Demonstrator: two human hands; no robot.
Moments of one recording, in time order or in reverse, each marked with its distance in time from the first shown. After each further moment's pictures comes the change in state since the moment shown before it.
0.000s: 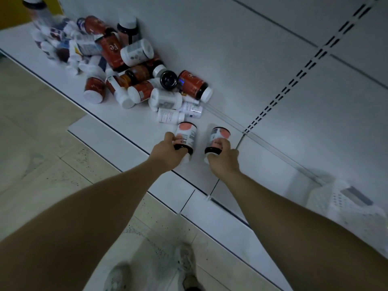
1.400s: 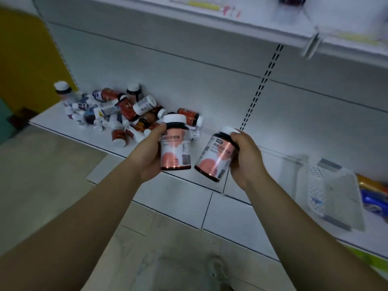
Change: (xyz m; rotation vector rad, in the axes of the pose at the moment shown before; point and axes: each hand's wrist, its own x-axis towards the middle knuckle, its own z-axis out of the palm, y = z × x) left_hand -0.134 0.055 -0.163 -1.091 -0.416 0.078; right_hand -0.179 -0.095 -0.078 1.327 0.075 -0.075
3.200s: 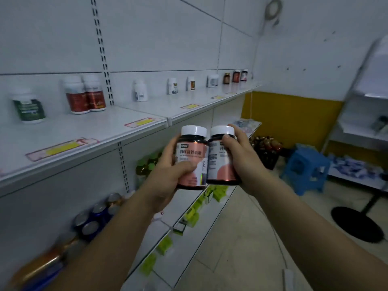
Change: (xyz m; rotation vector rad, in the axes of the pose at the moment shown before) left_hand -0.182 -0.382 0.786 0.379 -1.364 -0.046; right_hand -0.388 -0.358 -0.649 -0.259 1.035 -0.695
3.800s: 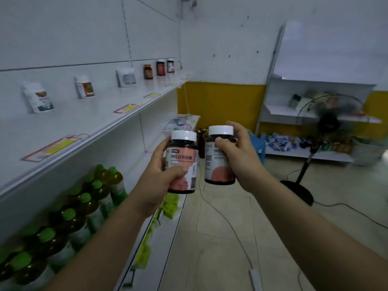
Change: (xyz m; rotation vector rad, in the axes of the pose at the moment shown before) left_hand 0.303 -0.114 0.111 0.019 -0.311 -0.113; right_hand 0.213 0.042 -0.195 -0.099 0.385 -0.058
